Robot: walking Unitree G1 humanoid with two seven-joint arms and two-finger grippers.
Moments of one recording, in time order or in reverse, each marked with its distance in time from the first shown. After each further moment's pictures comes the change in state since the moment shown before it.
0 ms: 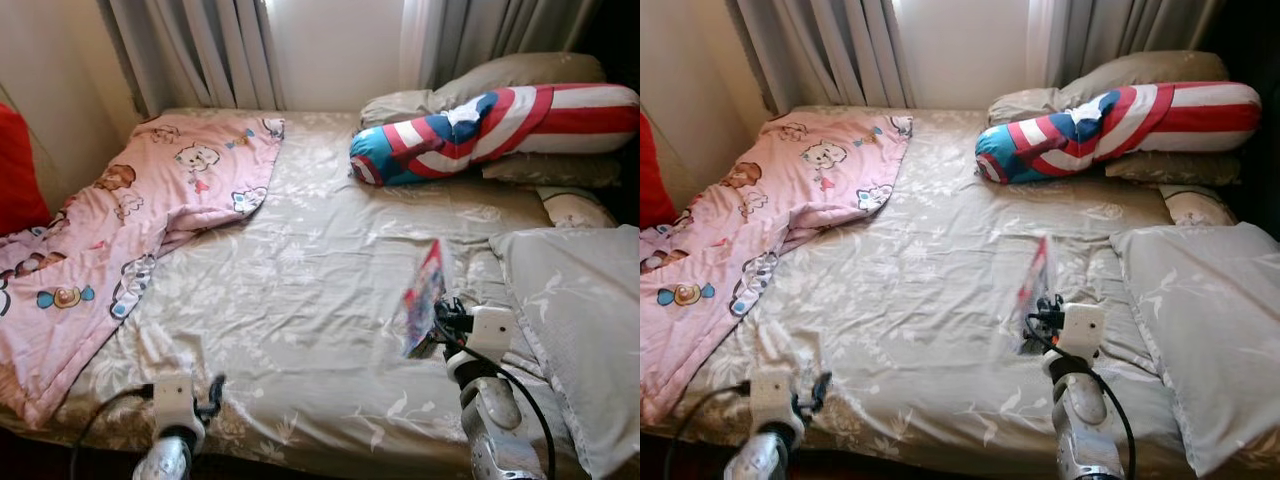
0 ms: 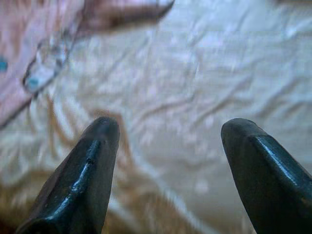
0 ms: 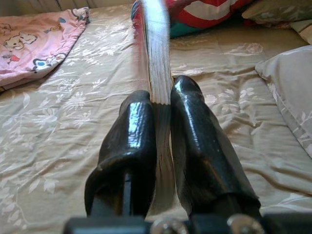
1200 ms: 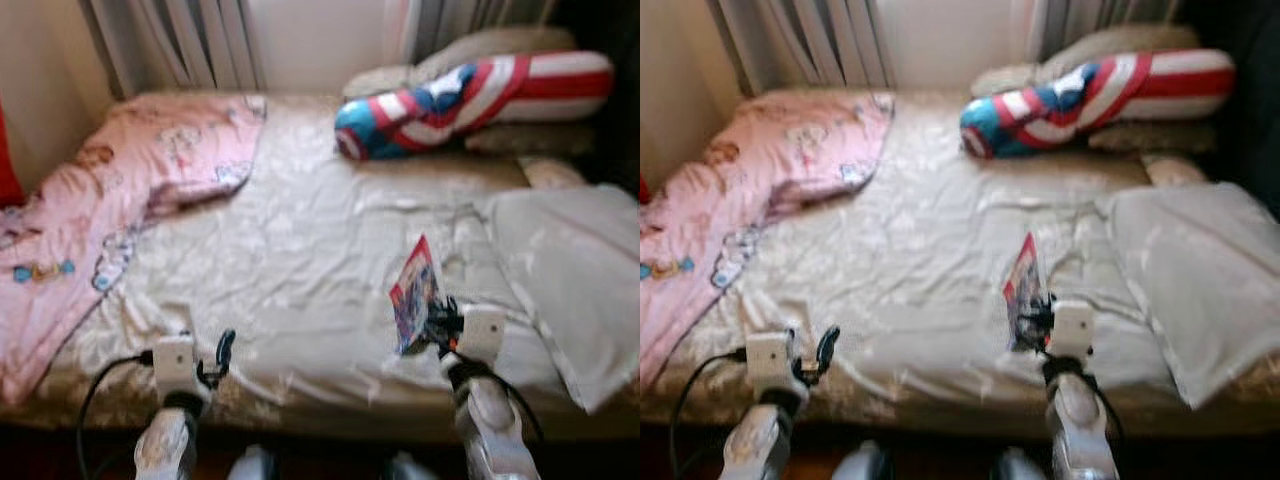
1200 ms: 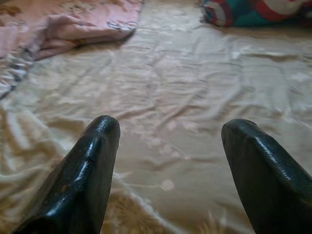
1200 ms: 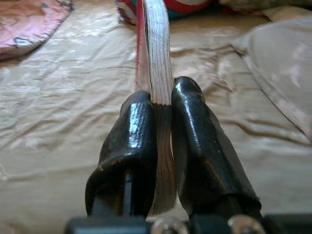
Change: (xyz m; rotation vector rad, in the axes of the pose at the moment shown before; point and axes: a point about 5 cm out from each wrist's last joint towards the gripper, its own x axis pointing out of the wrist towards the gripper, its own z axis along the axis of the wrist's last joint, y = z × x) left arm 0.002 -0.013 0.040 -0.037 -0.151 -0.082; right arm -0.002 0.010 0.003 -0.040 -0.011 0.004
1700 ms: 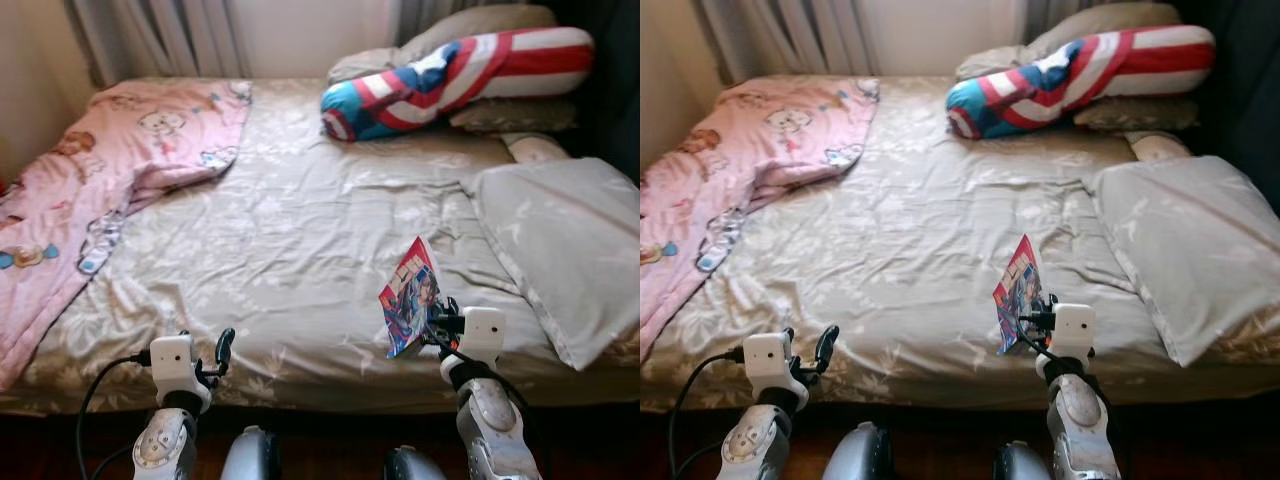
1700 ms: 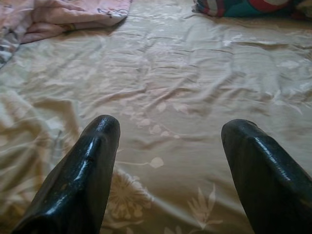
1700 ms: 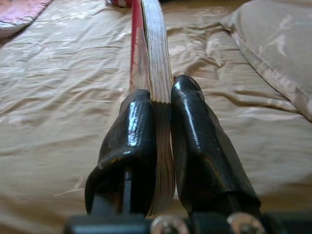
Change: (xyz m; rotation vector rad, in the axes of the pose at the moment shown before) left arm -0.001 -0.001 0.003 -0.025 0.001 -0.004; right arm 0.000 -0.003 0.000 -0.006 0.005 -0.004
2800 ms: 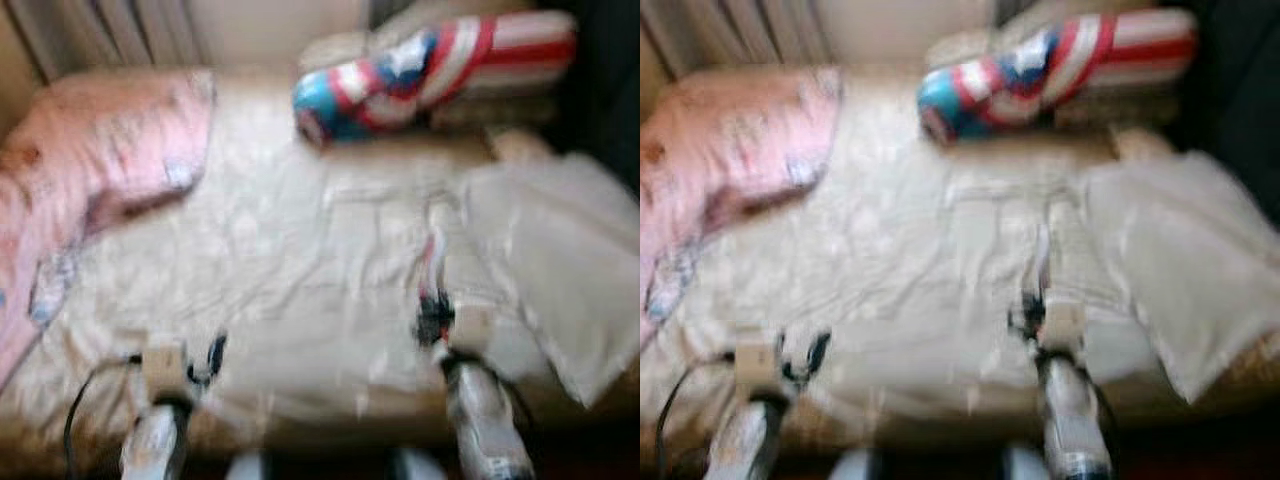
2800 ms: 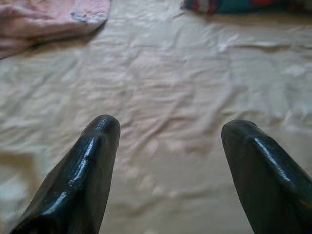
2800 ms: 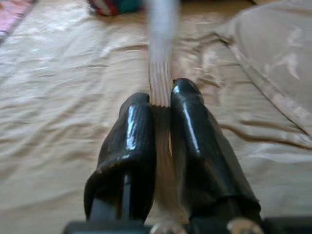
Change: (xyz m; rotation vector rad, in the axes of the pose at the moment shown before) left arm 0.003 0.001 0.008 0.010 -0.012 -0.021; right arm 0.009 0.003 0.009 0.001 -0.022 0.009
